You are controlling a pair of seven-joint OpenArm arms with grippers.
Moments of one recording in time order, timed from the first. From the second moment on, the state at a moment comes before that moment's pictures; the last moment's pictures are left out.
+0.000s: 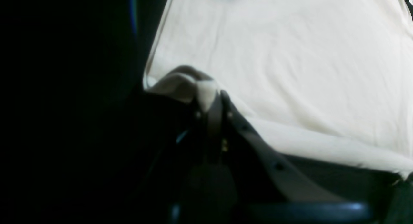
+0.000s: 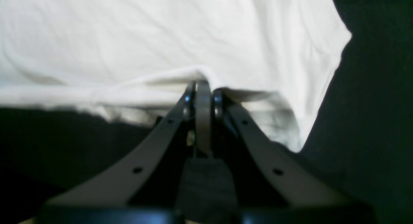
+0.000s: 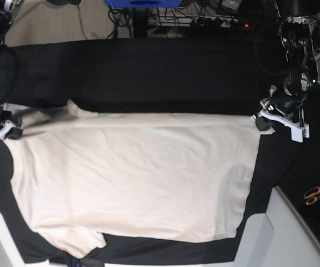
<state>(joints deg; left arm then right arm) 10.5 -18.0 -17.0 84.0 -41.7 -9.4 39.0 2.5 16.4 28.3 80.4 32.8 28.2 -66.3</state>
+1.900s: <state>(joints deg) -11.1 -17.6 -9.4 60.4 -29.5 -5.5 35.0 21.5 21.2 11.7 49.3 32.6 28.5 -43.5</state>
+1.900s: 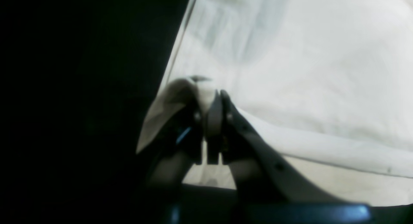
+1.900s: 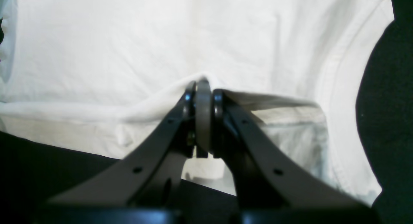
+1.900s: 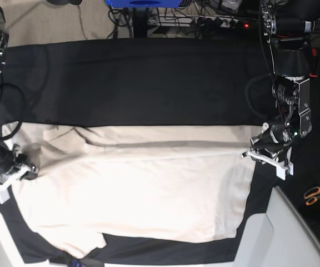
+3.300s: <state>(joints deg) 15.0 -16.3 -18.6 83.5 -20.1 -5.1 25.5 -1.1 0.9 49.7 70.8 33.1 12.1 -43.3</state>
